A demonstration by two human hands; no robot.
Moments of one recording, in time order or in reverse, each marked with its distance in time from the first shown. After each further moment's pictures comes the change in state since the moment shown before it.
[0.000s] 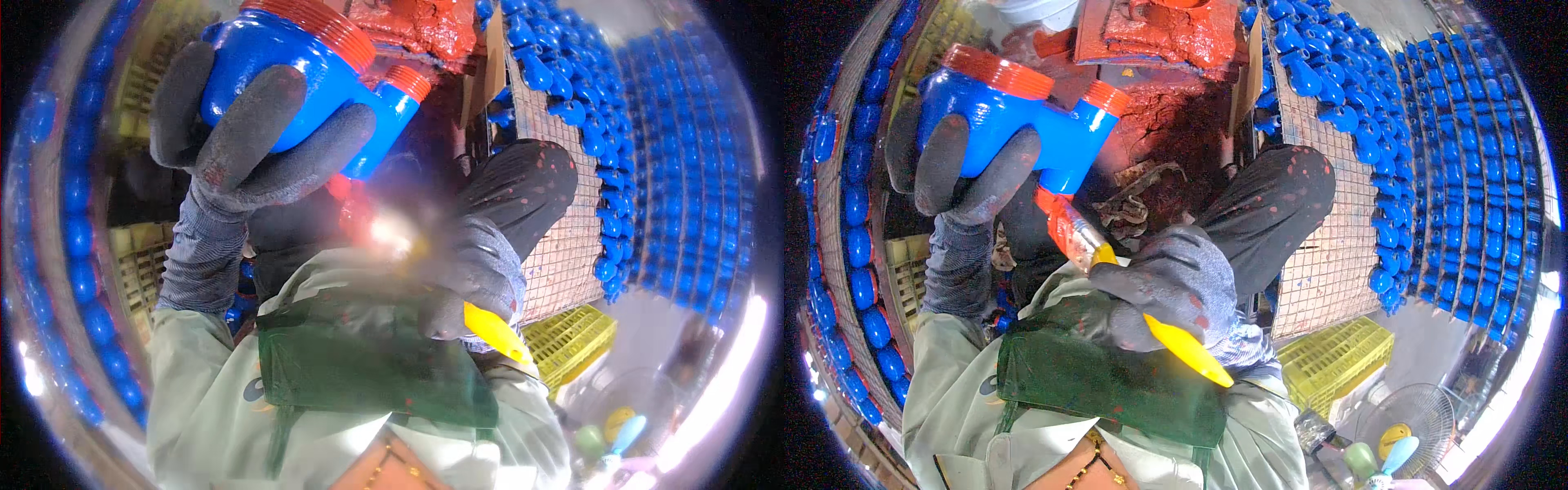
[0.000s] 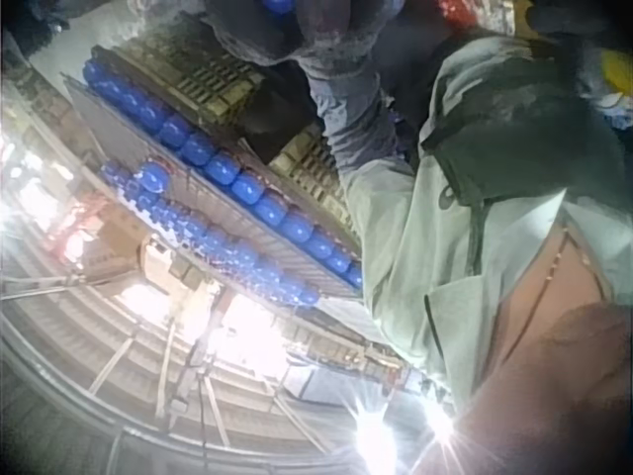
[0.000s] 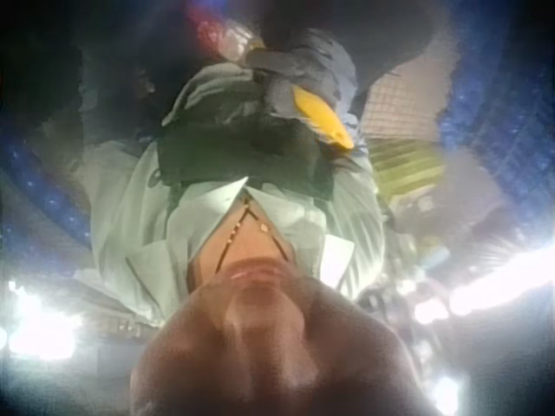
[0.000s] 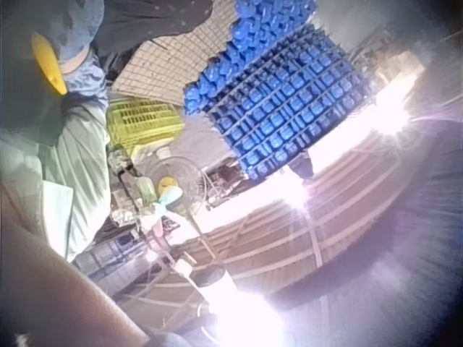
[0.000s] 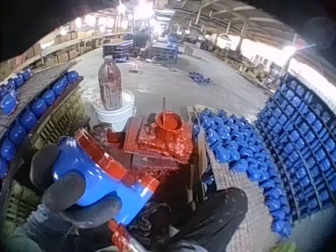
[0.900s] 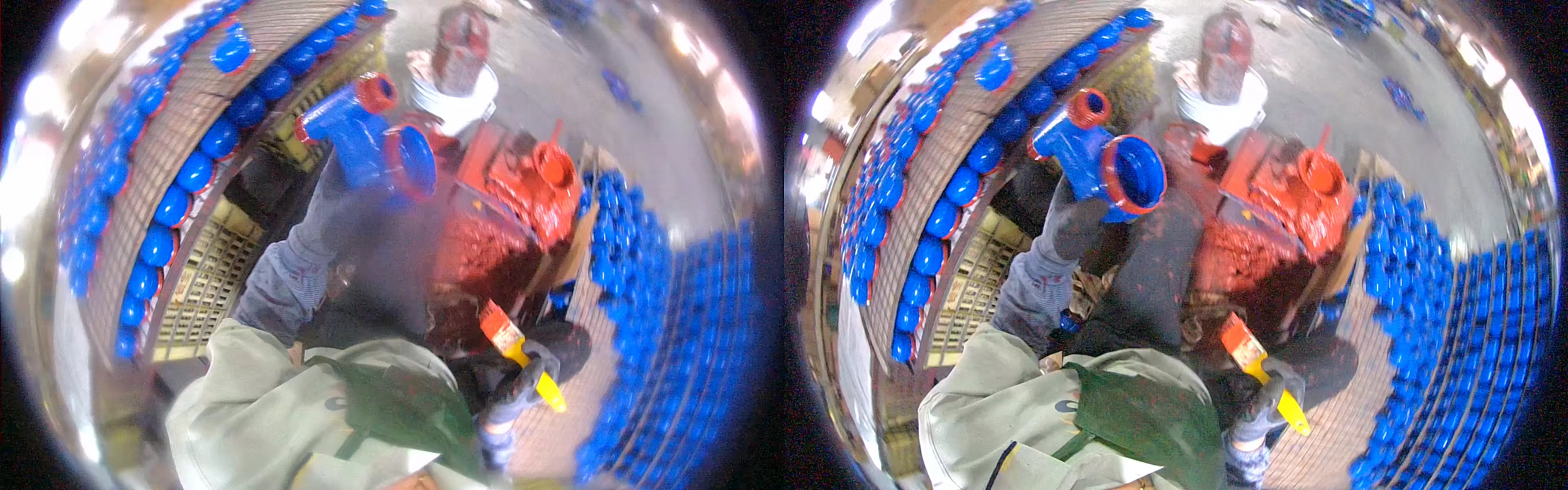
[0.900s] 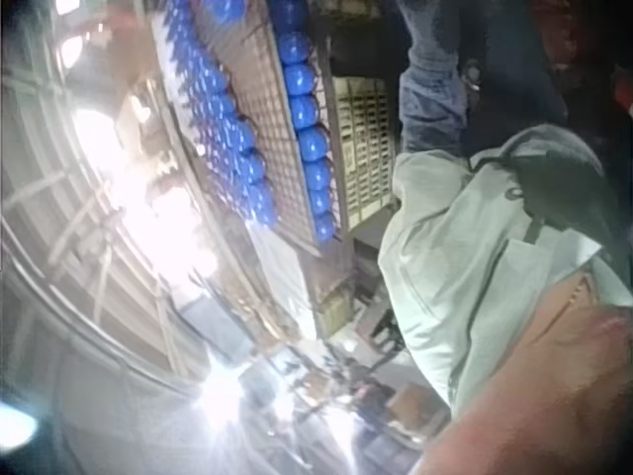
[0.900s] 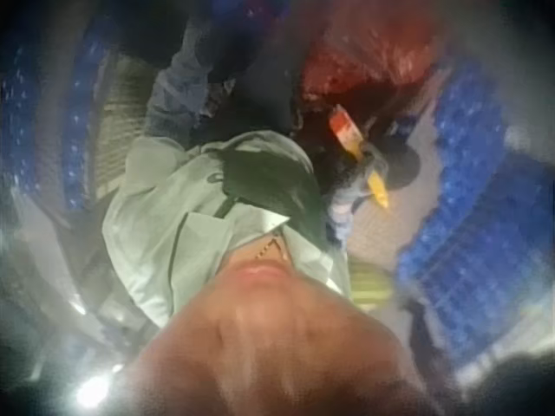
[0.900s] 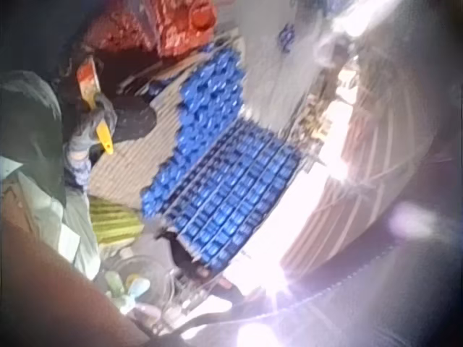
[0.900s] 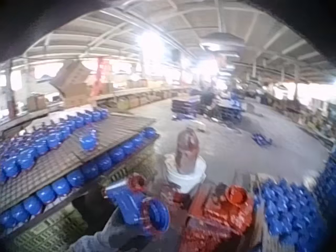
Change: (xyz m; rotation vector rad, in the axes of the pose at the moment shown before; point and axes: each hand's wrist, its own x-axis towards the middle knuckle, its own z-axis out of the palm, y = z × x) left_hand -0.055 -0.049 -0.031 -1.419 0.344 -1.311; right_hand -0.015 -0.012 0.006 0.025 0.487 0.752
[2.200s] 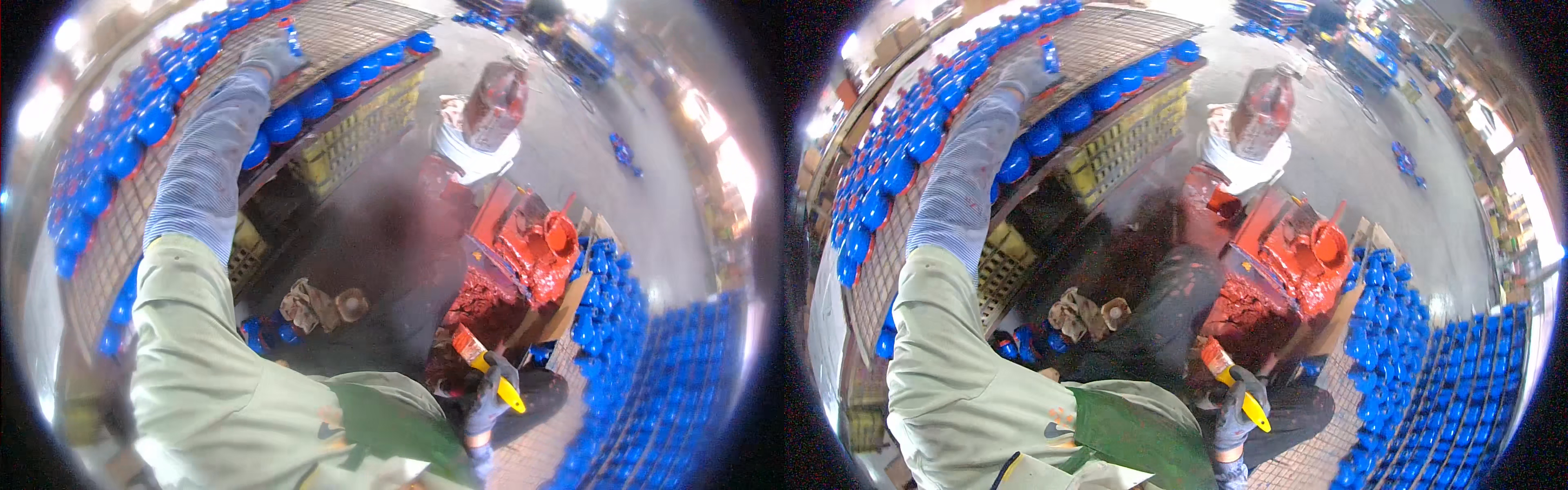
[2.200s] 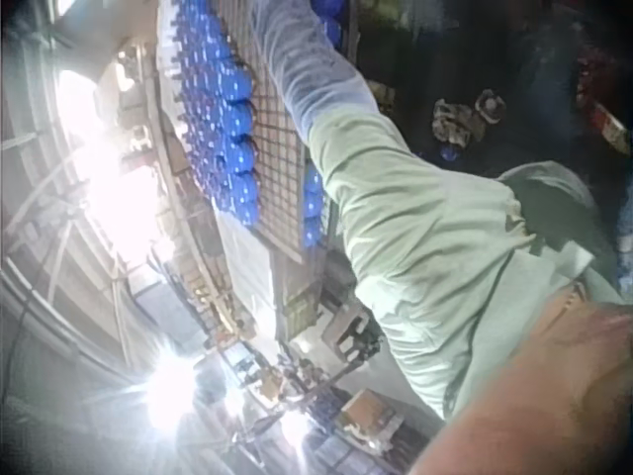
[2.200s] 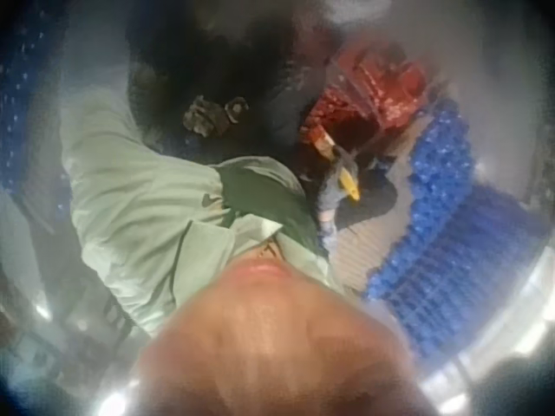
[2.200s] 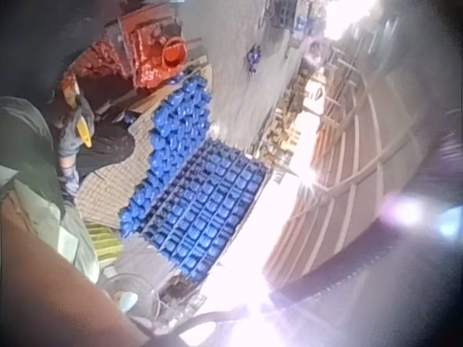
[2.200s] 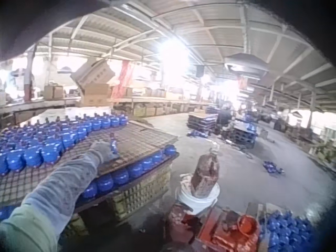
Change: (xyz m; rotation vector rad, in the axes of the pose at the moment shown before) left_hand 0.232 0.160 -0.233 2.130 0.420 -0.142; right_hand 0.021 0.018 0.064 0.046 -0.255 0.046
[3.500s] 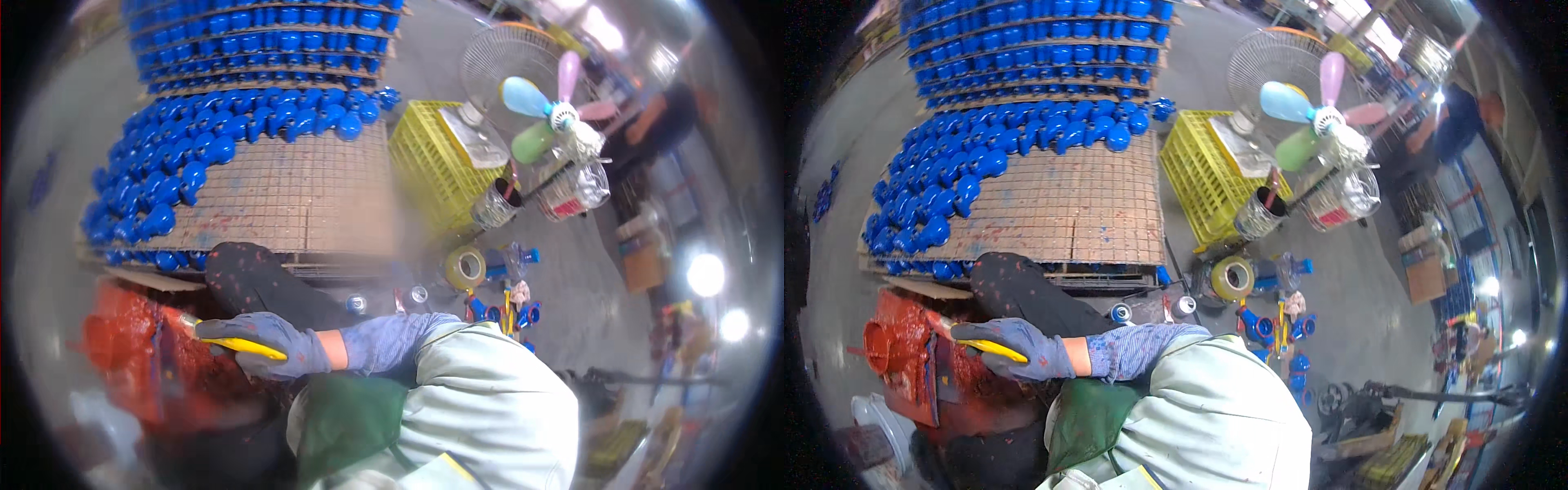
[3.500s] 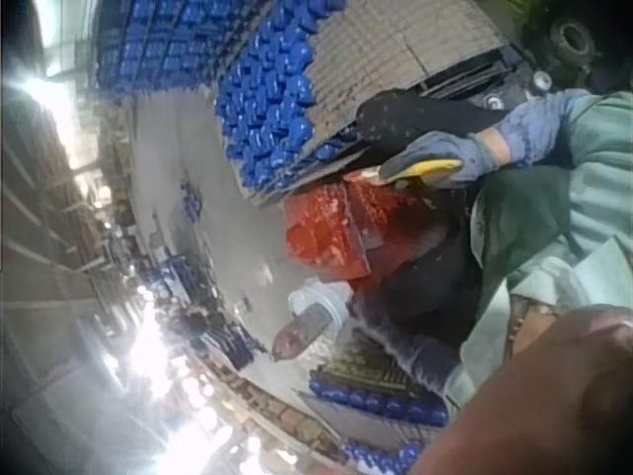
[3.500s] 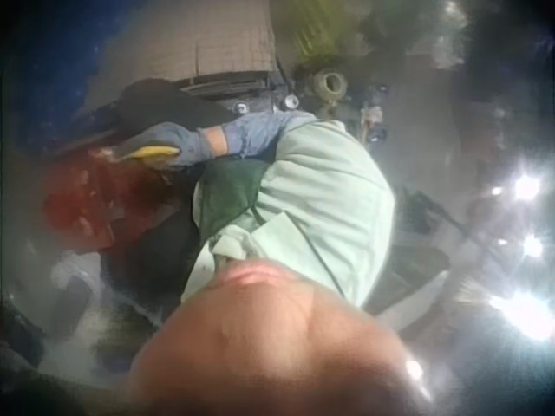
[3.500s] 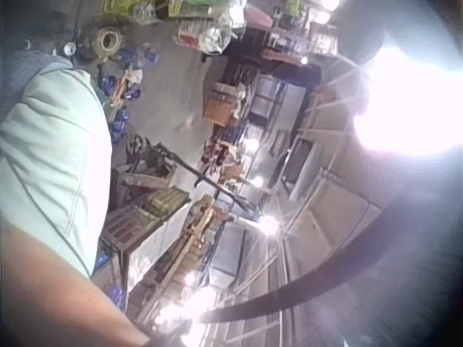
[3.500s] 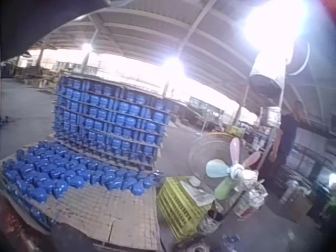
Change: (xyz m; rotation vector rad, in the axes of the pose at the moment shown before) left_hand -0.475 0.609 -0.107 -1.809 -0.941 1.741; right_hand -0.040 -0.014 -0.087 -0.135 0.598 -0.236
